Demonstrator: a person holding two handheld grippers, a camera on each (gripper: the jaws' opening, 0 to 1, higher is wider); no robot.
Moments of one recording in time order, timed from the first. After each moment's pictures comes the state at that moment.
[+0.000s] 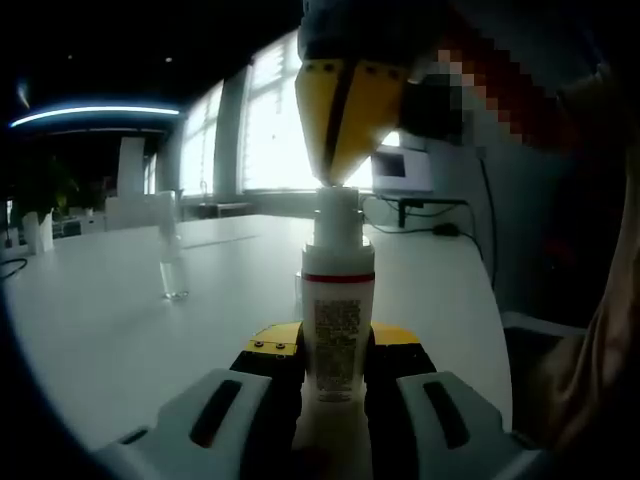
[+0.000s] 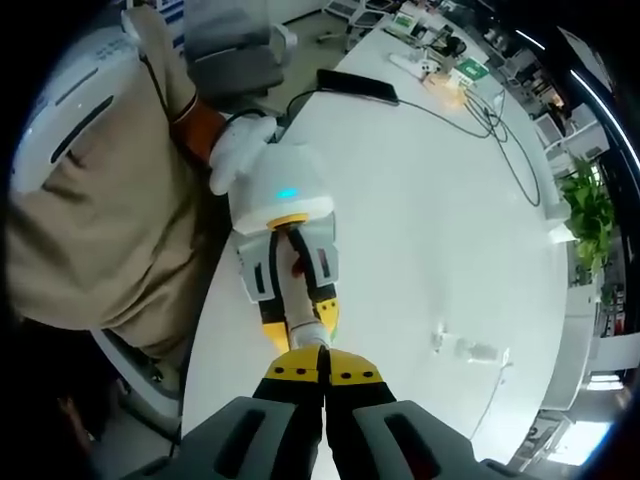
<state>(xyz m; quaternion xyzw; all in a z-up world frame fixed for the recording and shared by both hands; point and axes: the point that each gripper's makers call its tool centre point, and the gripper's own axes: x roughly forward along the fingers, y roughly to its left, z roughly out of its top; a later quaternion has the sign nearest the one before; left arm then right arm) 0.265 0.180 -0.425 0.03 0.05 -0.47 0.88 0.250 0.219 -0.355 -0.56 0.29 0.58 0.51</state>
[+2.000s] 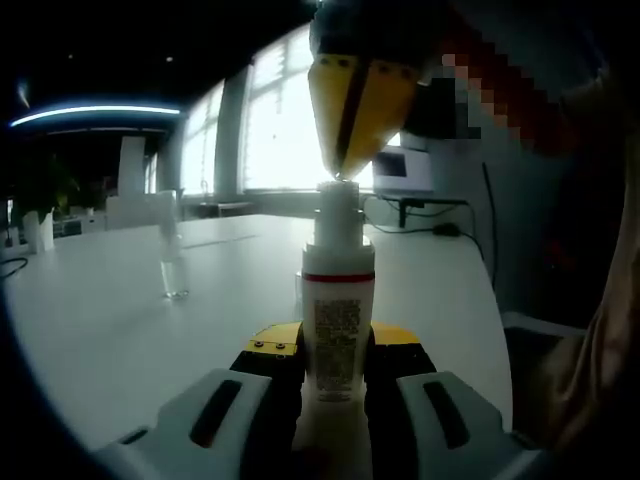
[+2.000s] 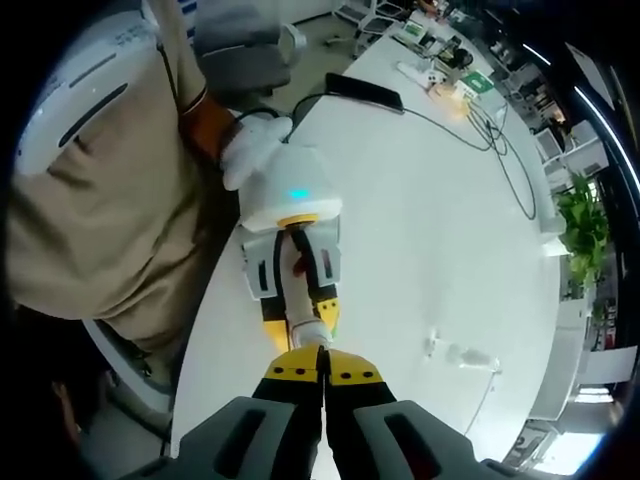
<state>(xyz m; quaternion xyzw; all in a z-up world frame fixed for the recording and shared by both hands) 0.265 0.179 -0.425 0.03 0.05 -0.47 0.88 0.247 0.218 -0.351 -0.58 0.26 0.58 0.51</state>
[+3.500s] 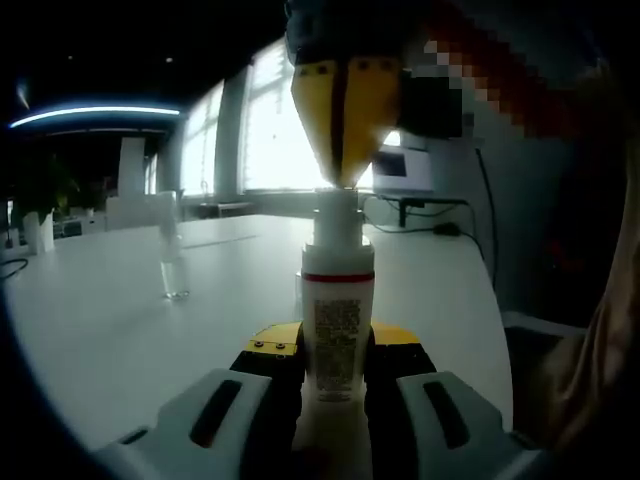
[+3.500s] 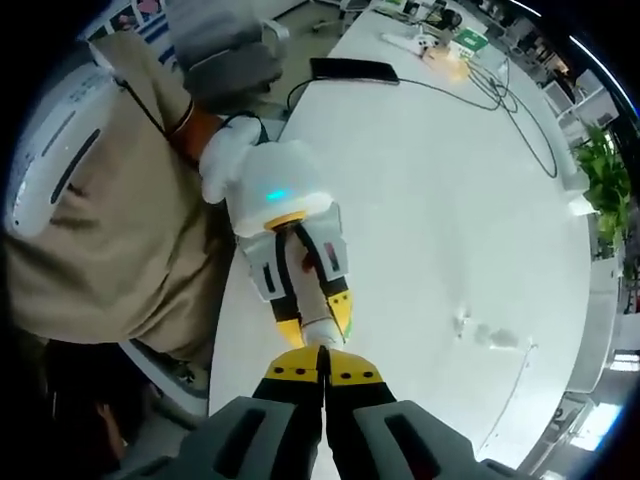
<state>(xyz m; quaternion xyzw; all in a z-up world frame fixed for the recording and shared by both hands) 0.264 0.179 -0.425 0.03 0.05 -0.47 0.88 0.249 0.218 -0.358 -0.54 0.37 0.57 0.49</state>
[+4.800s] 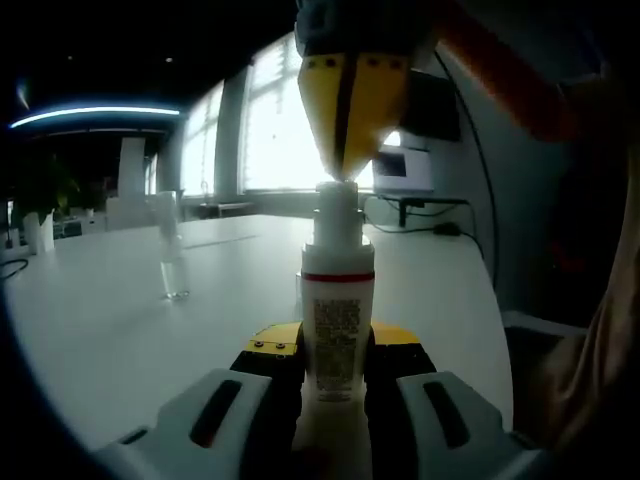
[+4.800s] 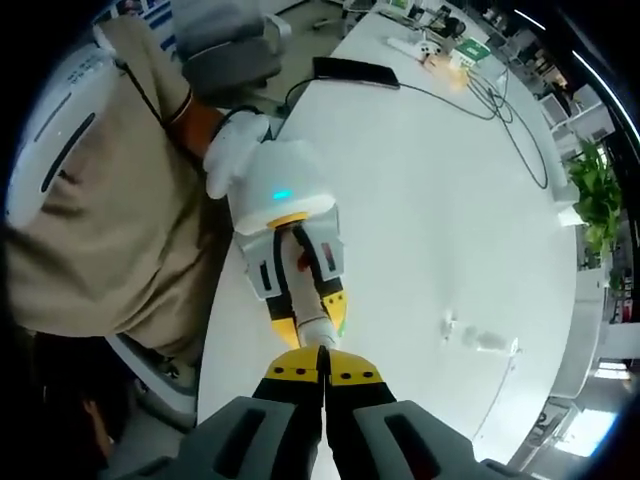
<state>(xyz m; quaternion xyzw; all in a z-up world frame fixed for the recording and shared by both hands) 0.265 0.180 -0.425 0.03 0.05 -0.47 0.88 0.247 0.216 -0.353 -0.56 0.34 0.56 0.50</state>
